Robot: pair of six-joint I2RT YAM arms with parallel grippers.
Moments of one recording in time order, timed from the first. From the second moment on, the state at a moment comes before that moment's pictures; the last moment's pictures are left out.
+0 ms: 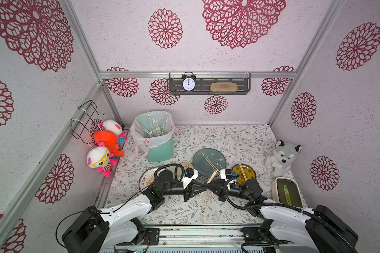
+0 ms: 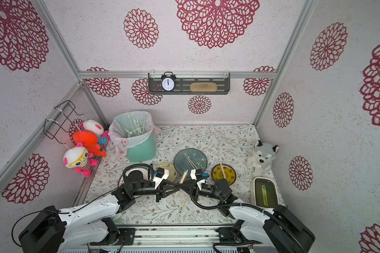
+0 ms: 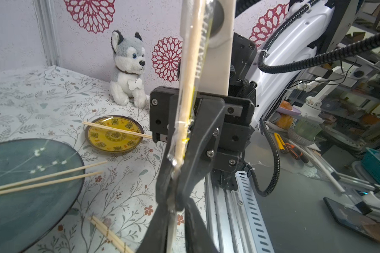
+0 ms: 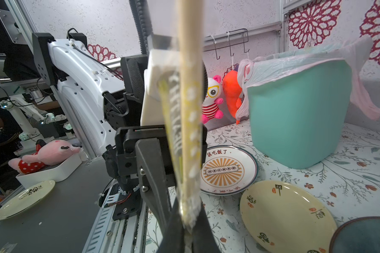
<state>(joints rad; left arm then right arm) -0.77 1.15 0.43 0.58 0.71 -0.15 0.78 1.11 0.23 1.01 -0.62 0.30</state>
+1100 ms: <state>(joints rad) -0.77 1.26 0.28 0.70 0.59 -0.18 0.78 1.01 0.23 0.87 -0.62 0.30</state>
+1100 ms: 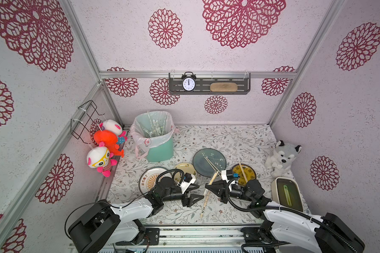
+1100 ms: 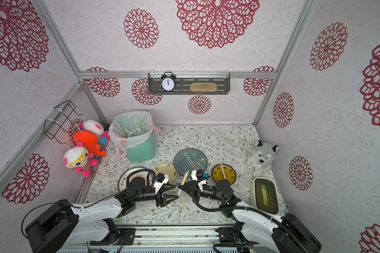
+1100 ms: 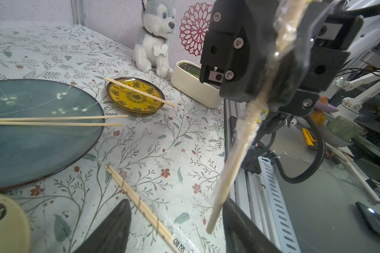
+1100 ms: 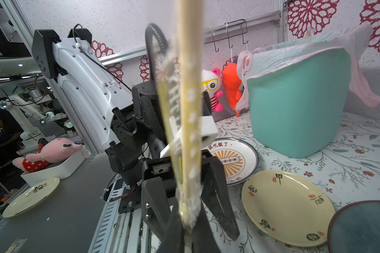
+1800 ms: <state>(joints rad) -0.77 1.32 0.38 0.78 0.71 -0.21 0.78 1.07 0.23 0.92 -0.61 0.31</state>
